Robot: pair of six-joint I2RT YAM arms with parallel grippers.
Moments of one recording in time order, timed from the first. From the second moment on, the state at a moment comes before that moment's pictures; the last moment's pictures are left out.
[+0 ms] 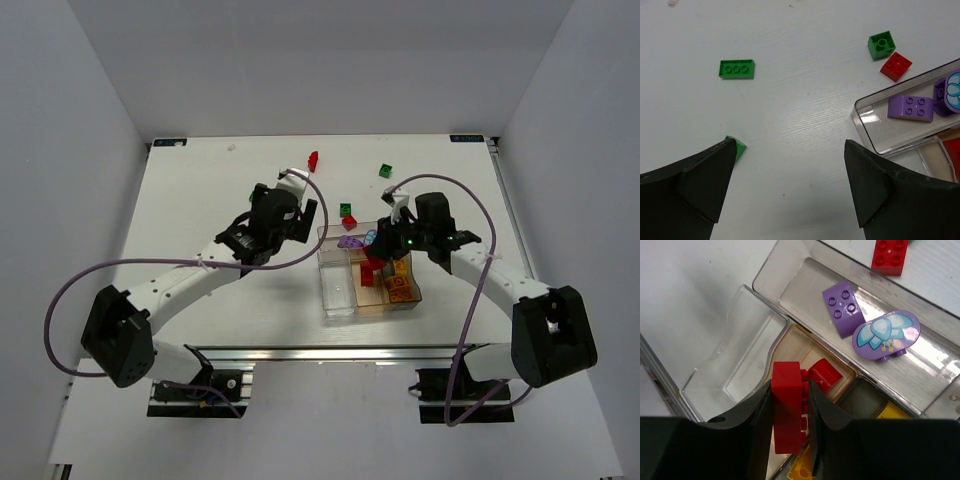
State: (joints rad) left arm -0.72 1.35 1.02 -0.19 -0.49 -0.07; right arm 0.38 1.35 0.80 -0.14 -0.58 0.02
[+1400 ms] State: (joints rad) left arm -0.46 2.55 2.19 -0.21 -0.19 -0.17; right arm 0.10 0.94 0.75 -0.17 -0.49 -0.05
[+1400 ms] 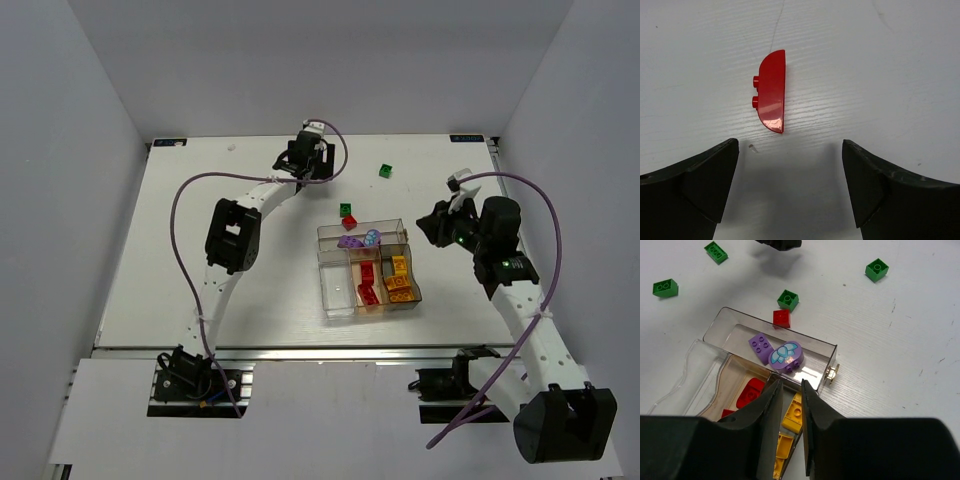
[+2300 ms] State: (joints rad) left arm -0.43 2.64 2.23 -0.07 -0.22 -0.24; right arm 0.04 0.93 0.75 -0.17 -0.57 -0.03
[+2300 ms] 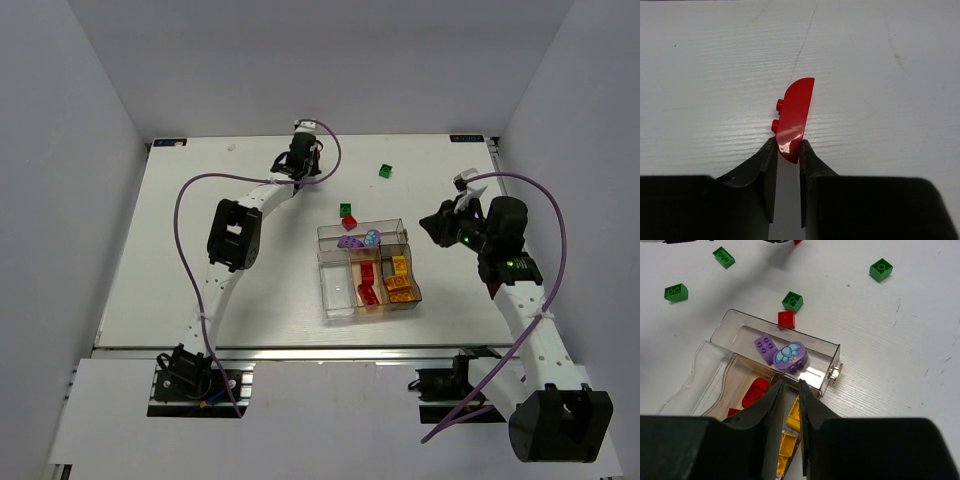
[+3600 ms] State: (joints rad) left arm -0.49 1.62 1.31 -0.13 0.35 -0.23; right arm 0.02 0.92 0.74 -0.17 -0.58 -0.03
